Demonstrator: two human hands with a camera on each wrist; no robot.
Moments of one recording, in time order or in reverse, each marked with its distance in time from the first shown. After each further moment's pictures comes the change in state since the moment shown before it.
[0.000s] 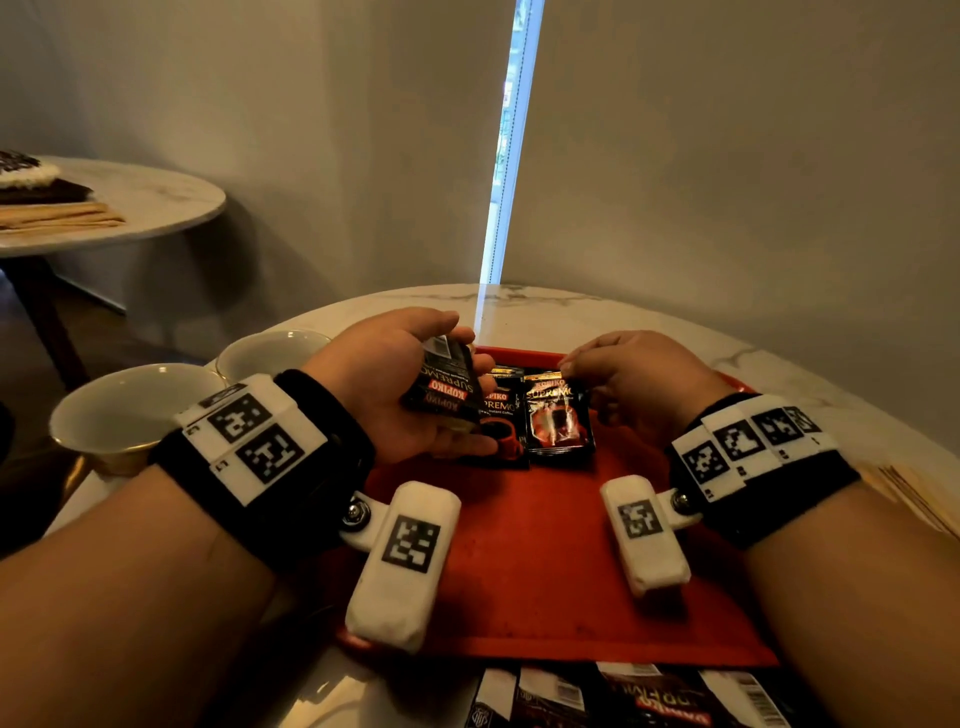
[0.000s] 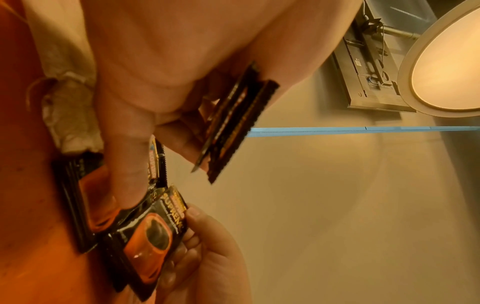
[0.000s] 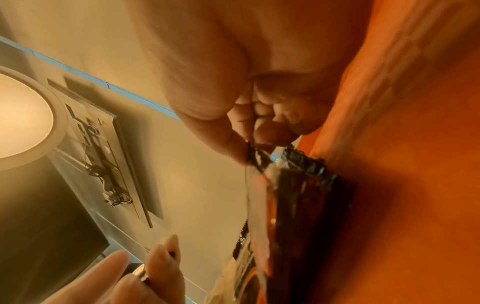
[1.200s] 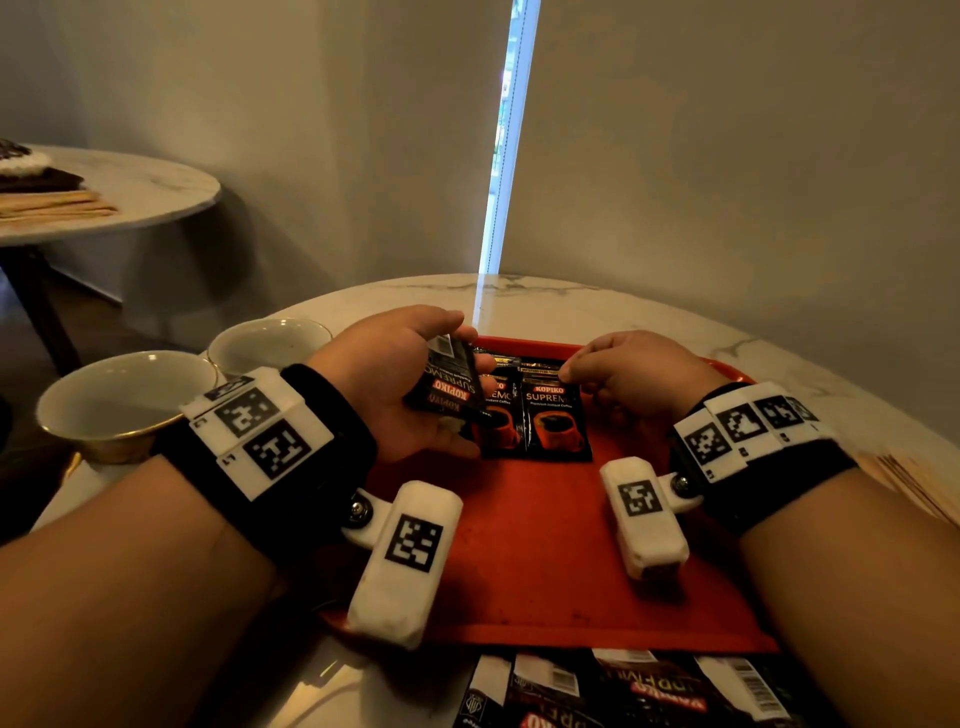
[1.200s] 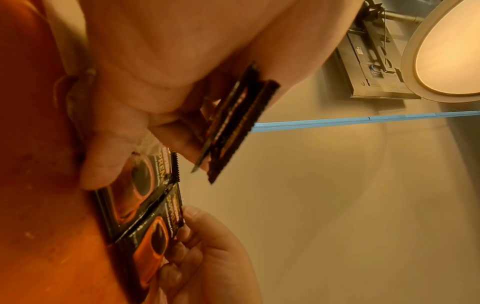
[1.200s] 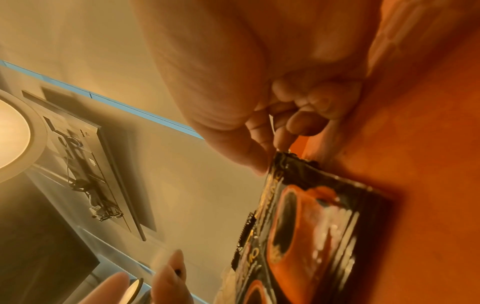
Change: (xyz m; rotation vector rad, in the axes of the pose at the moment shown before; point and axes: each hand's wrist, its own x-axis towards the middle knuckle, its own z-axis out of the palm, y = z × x) left_hand 0.003 -0.008 0.005 0.048 0.029 0.005; right_hand 0.003 0.006 -0.005 -0.243 -0.025 0.019
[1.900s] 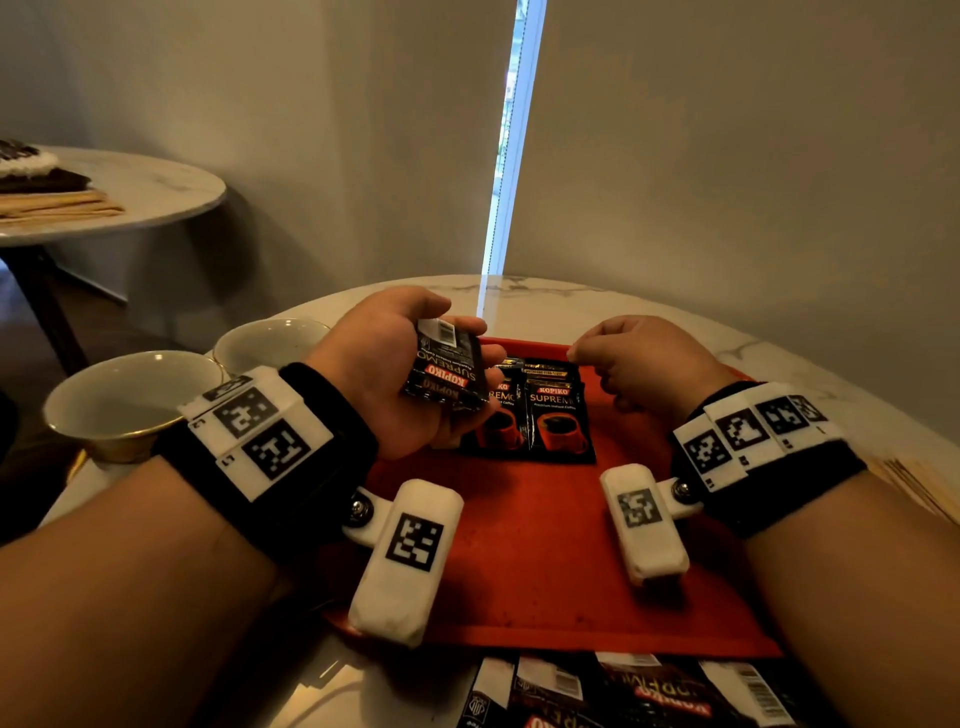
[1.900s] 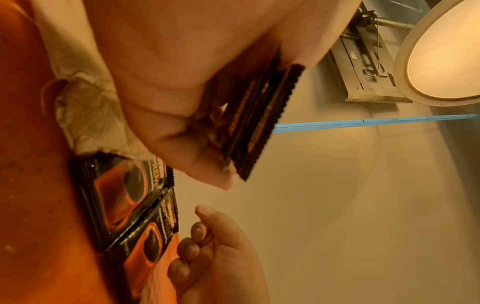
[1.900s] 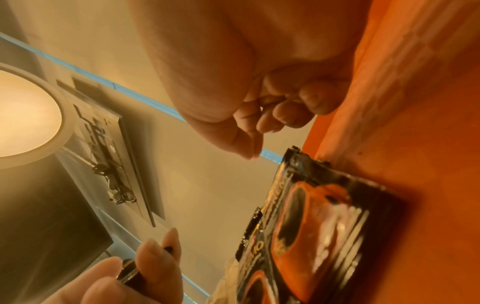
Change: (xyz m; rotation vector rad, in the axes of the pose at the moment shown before) left_hand -0.004 0.004 -0.003 -0.099 -0.078 0.049; right_hand -0.004 -0.012 -0.001 0.001 0.092 -0.063
